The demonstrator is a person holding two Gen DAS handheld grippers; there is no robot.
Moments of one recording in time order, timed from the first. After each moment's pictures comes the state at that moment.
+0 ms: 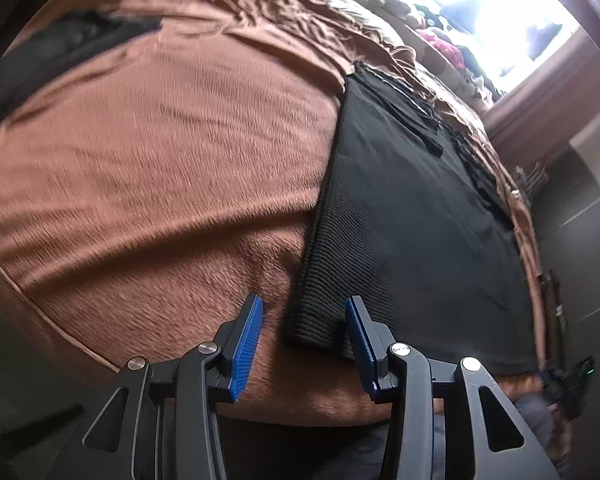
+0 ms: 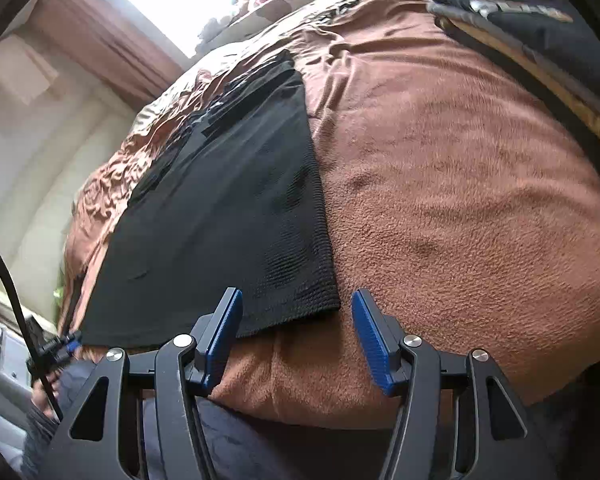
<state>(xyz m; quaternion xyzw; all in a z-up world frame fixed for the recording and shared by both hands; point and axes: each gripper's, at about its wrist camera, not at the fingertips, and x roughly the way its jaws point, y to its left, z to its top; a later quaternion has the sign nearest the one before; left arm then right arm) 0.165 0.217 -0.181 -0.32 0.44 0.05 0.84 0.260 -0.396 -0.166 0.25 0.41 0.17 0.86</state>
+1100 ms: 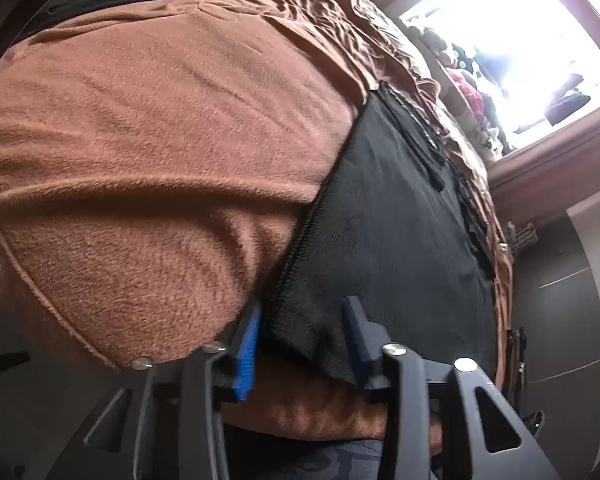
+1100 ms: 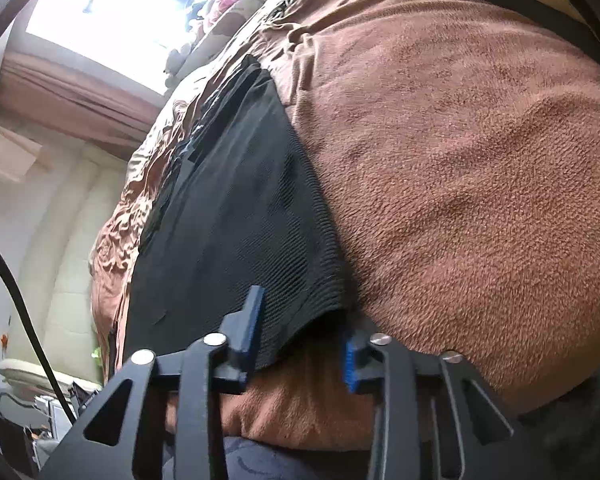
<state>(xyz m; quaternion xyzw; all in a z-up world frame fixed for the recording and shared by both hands) 0.162 0.217 -0.187 -0.42 0.41 0.09 0.81 0.267 -0.386 -0.199 0.37 0.41 0.14 0.82</state>
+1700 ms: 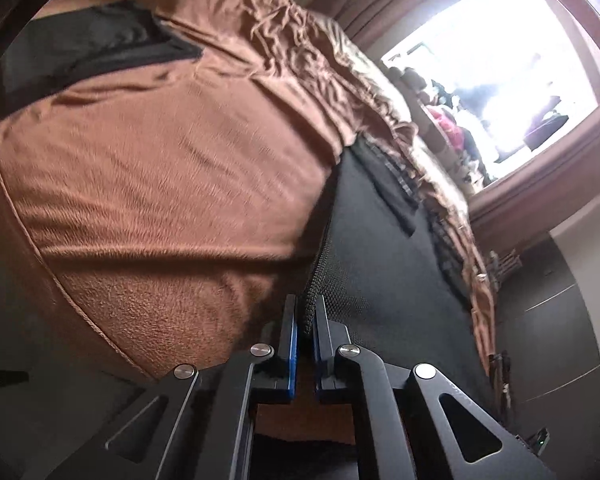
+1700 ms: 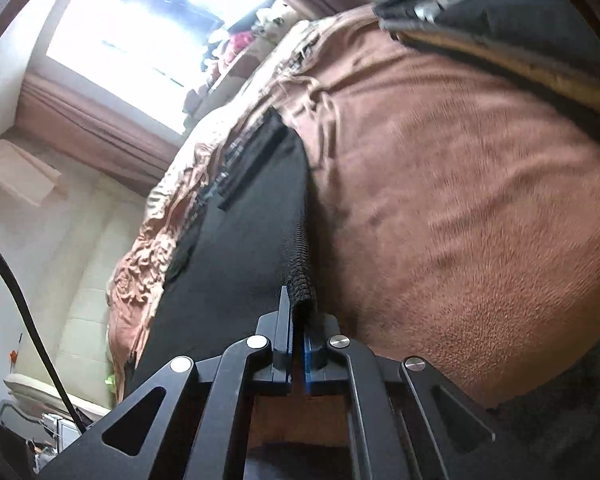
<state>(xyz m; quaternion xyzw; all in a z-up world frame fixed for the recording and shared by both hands) 0.131 0.227 -0.135 -0.42 0.33 0.08 0.84 0.220 -0.403 -0.144 0.38 0.32 0.14 0.86</state>
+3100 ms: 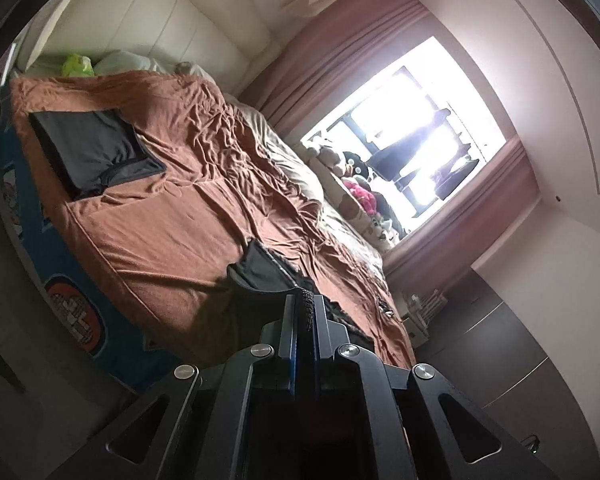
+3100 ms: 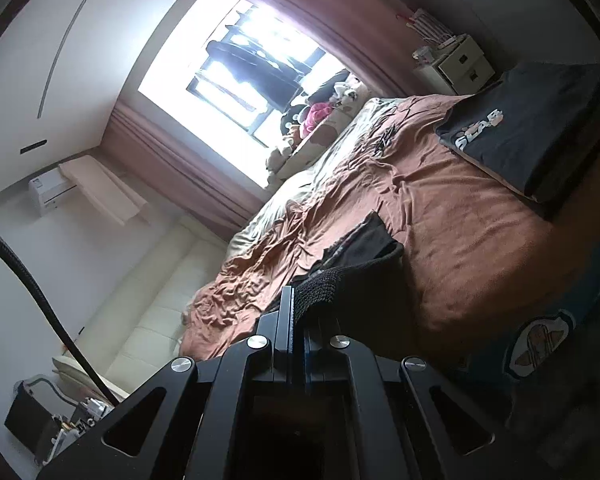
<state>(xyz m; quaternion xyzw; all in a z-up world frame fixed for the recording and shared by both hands) -0.064 0.192 0.004 -0.41 0.15 0.03 0.90 0.026 -0.446 -0.081 0.39 0.18 0.20 0.88</state>
